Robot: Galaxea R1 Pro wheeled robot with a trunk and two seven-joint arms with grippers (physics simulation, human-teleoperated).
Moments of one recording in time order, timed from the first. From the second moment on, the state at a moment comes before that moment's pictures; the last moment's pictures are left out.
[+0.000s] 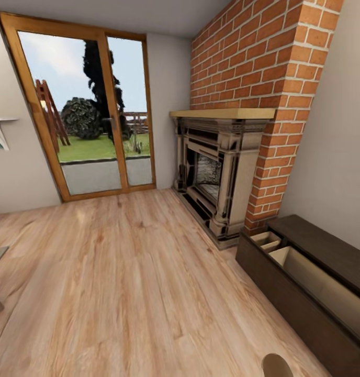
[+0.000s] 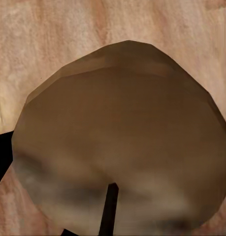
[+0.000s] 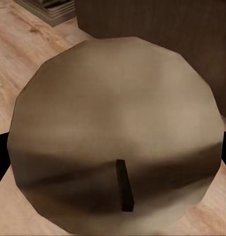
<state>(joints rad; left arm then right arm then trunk) -0.42 0.00 -2.30 -0.25 2.35 -0.35 0.27 -0.26 -0.04 -0.01 0.00 -0.39 -0.88 -0.02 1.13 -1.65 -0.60</state>
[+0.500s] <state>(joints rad) -0.42 0.00 -2.29 -0.25 2.35 -0.36 0.27 -0.26 -0.04 0.00 0.00 -0.39 -0.88 -0.02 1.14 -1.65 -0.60</state>
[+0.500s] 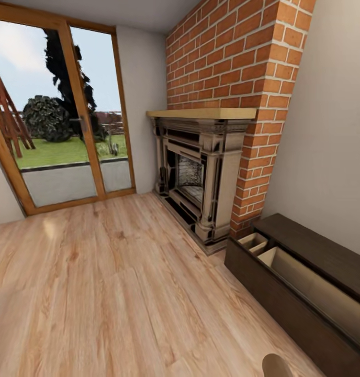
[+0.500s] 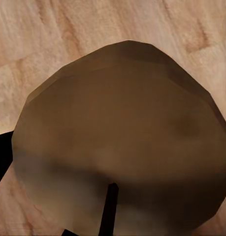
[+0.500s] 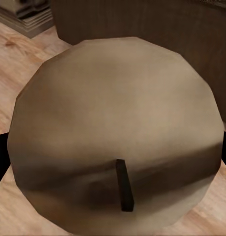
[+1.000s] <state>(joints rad) -0.42 0.01 -2.30 -0.25 2.35 -0.43 0.27 -0.26 -0.04 0.00 0.00 -0.39 -0.88 -0.01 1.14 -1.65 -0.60</state>
